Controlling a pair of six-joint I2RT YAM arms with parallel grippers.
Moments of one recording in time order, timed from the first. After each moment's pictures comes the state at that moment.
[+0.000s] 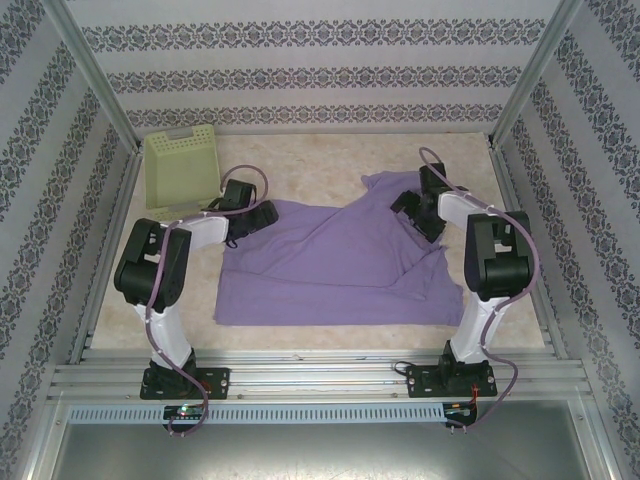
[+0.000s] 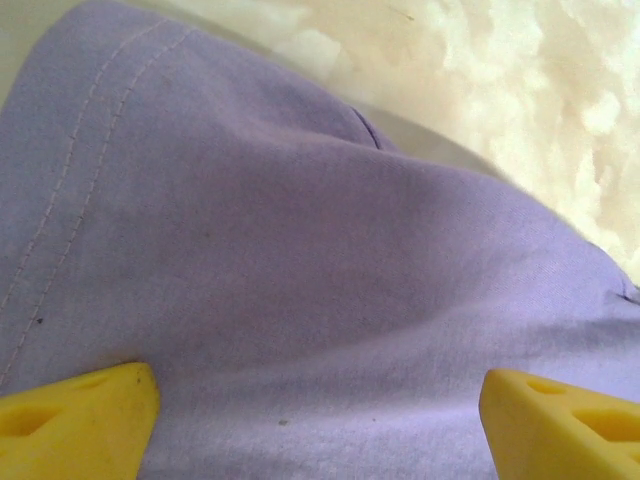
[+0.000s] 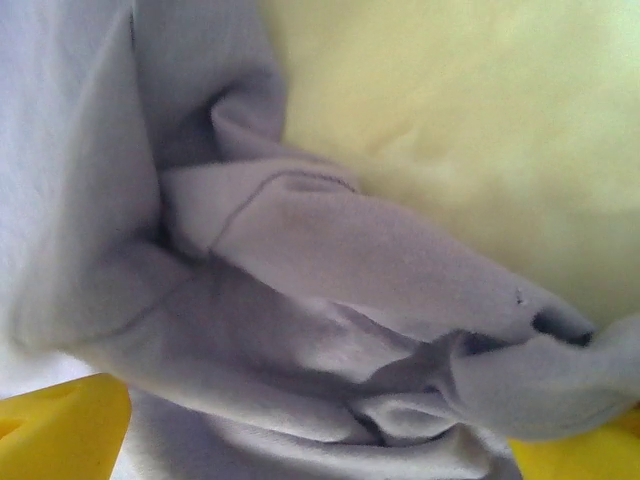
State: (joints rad) left arm -0.23 1.86 1.05 -0.09 0.05 -0.67; right arm 0.03 1.90 1.21 -0.46 -0.10 0.80
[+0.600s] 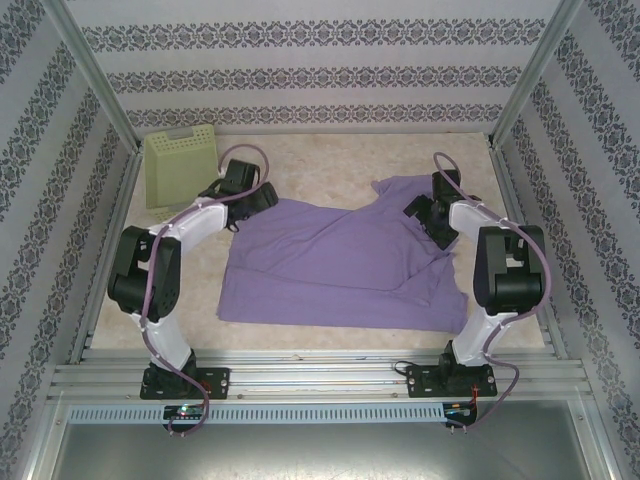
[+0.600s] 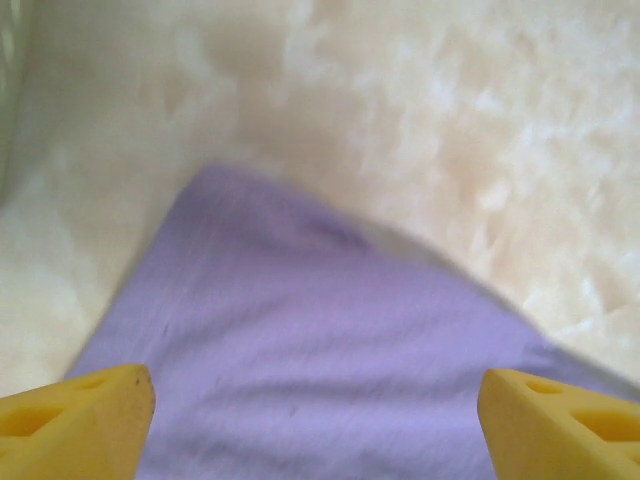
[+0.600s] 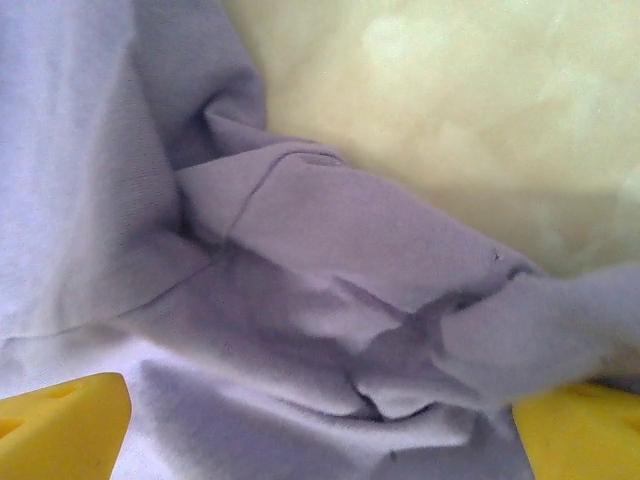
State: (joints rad) left arm -0.27 1.81 1.26 -0.31 -0.09 -0.66; right arm 0.00 1.76 1.09 -0.45 -0.04 0.81
